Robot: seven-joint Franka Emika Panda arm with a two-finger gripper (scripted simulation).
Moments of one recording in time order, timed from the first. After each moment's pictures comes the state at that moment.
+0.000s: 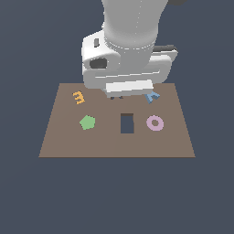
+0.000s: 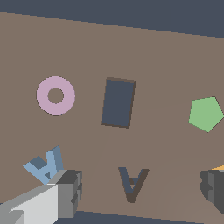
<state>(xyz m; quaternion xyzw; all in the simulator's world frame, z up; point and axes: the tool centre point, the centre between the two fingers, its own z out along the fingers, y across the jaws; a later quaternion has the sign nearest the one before) -0.021 0.021 0.132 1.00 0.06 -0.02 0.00</state>
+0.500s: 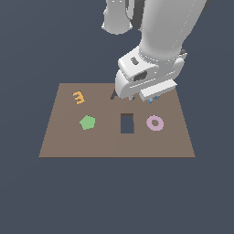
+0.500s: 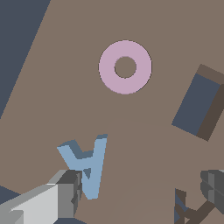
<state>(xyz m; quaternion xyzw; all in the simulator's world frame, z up) -0.052 0.092 0.082 0.98 0.21 -0.01 0.00</state>
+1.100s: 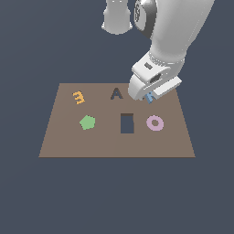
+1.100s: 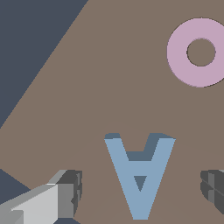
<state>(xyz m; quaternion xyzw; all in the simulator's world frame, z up) -0.080 0.127 0.051 0.96 0.30 0.00 0.00</state>
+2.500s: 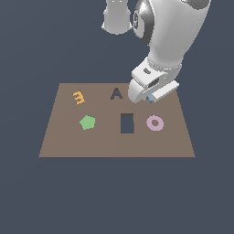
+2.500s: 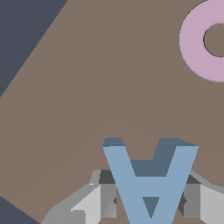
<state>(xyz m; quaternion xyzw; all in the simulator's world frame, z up) -0.081 0.127 0.034 0.95 0.30 0.00 0.00</state>
